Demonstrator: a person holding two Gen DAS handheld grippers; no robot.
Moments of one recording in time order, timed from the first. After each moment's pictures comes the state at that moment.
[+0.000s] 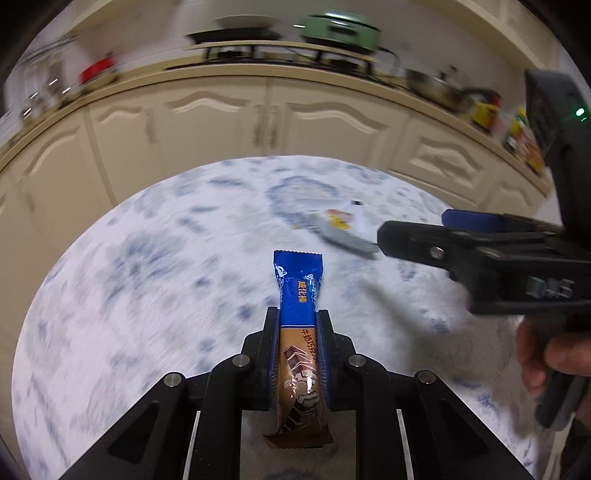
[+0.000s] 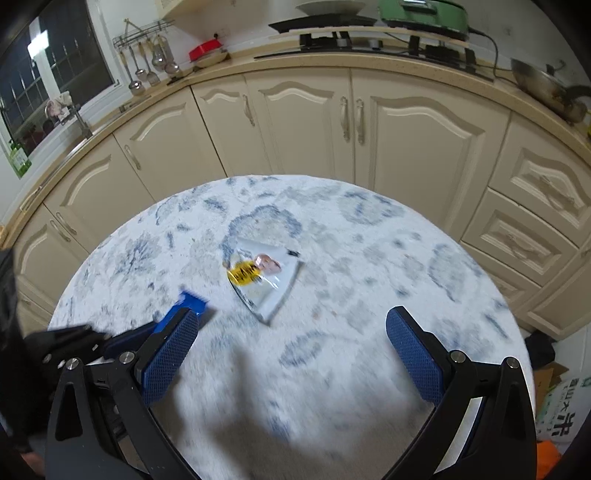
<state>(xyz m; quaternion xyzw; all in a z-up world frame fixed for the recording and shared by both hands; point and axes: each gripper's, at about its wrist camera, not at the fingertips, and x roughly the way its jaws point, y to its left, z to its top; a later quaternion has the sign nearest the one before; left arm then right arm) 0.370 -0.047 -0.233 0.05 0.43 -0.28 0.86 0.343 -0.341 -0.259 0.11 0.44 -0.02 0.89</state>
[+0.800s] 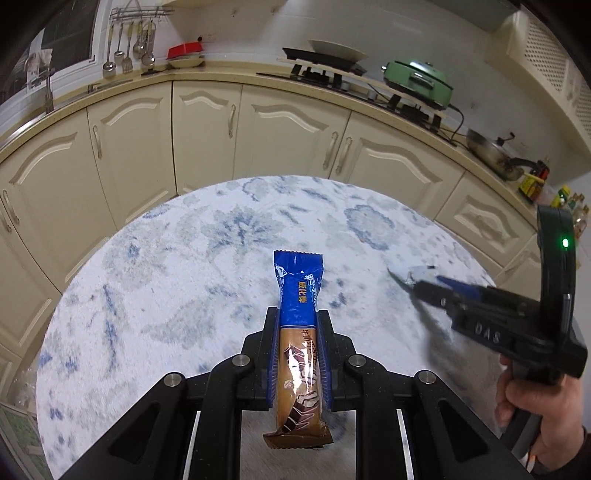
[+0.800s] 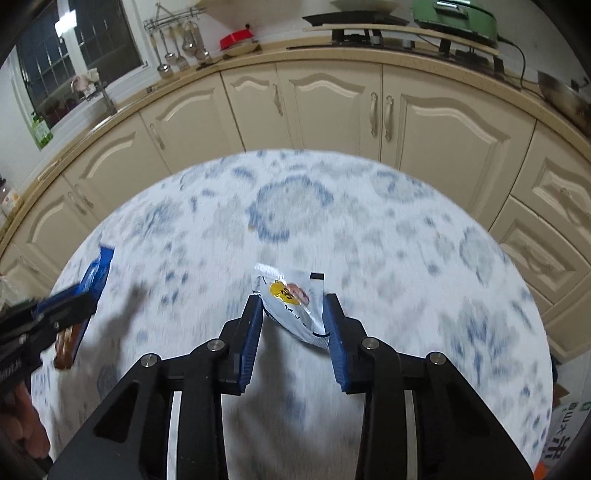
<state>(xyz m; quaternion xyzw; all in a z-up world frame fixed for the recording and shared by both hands) 0.320 0.012 -0.200 -0.05 0.42 -0.18 0.89 0.320 -0.328 -0.277 0.08 0.45 0.03 0.89</state>
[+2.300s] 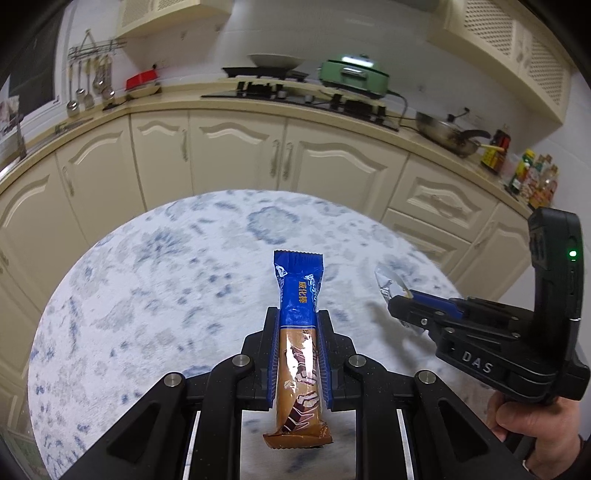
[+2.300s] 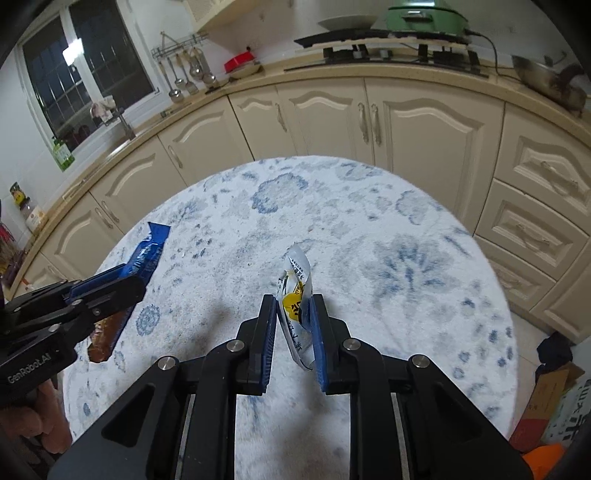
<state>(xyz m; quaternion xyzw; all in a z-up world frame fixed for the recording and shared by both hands) 0.245 -0.075 -0.152 0.00 0.39 -0.22 0.90 0.228 -0.369 -0.245 0.14 0.41 0.05 0.90</state>
